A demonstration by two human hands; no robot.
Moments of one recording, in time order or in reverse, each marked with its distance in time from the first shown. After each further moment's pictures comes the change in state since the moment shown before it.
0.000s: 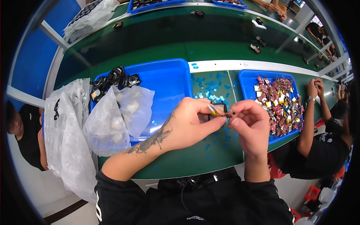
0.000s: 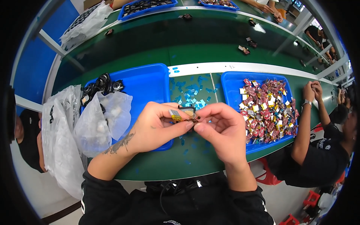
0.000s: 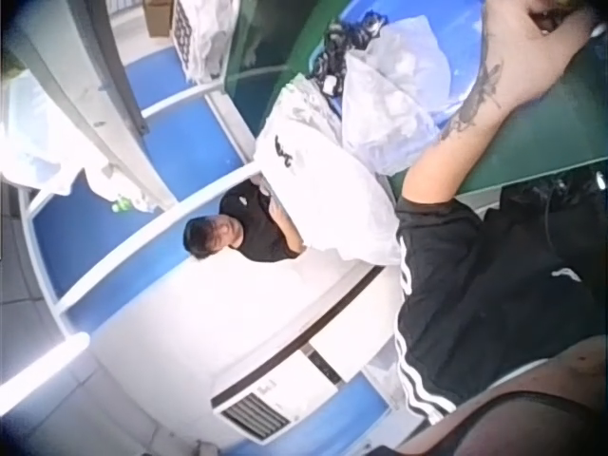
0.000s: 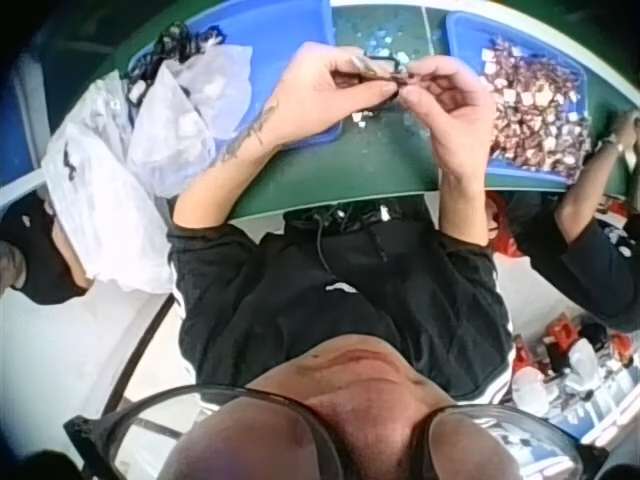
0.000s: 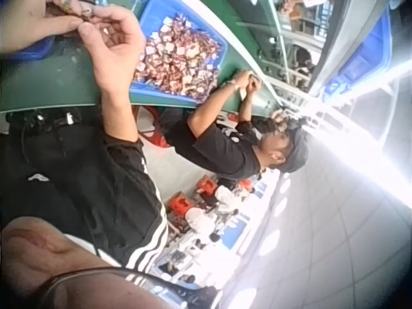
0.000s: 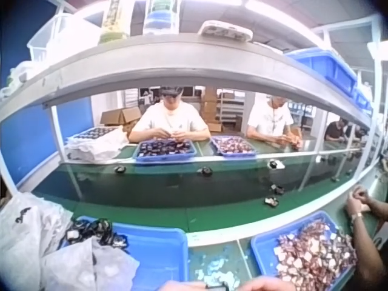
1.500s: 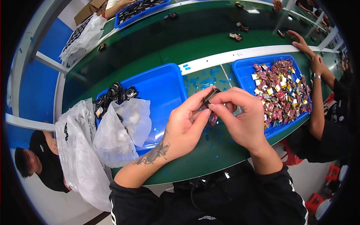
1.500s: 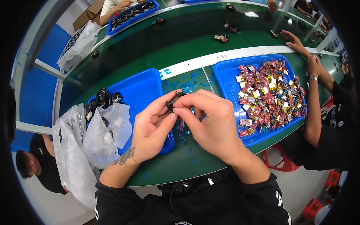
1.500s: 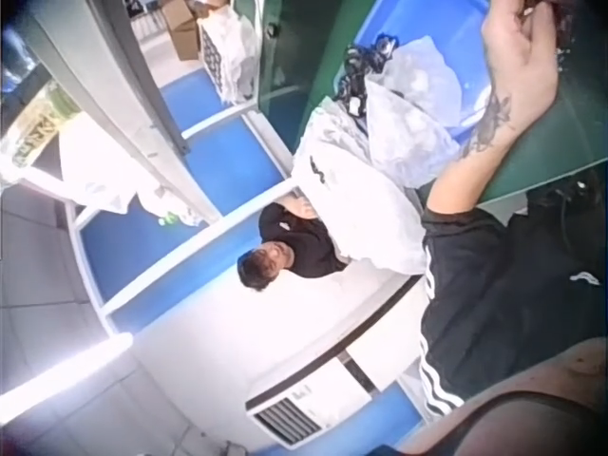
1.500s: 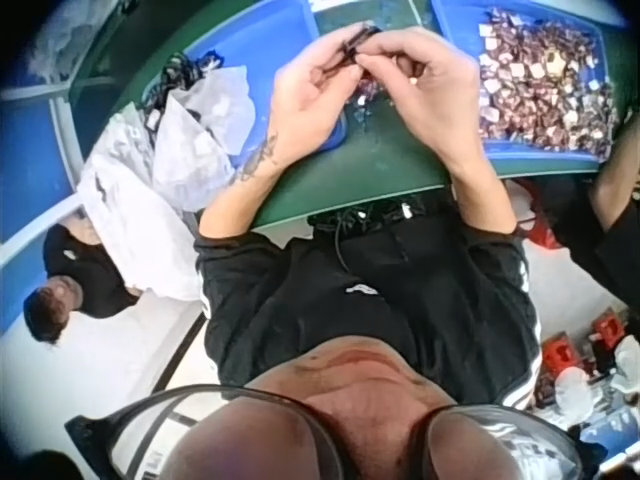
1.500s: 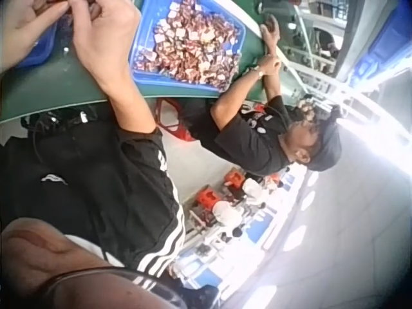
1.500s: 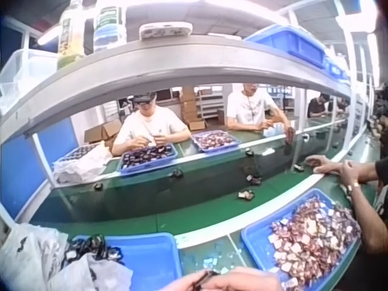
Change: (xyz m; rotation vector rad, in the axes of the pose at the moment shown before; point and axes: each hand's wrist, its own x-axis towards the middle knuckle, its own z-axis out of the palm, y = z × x) left_hand -0.002 -0.002 0.014 -0.155 0.089 0.071; right_hand 0.019 -0.002 0.014 -0.805 0.113 -0.350
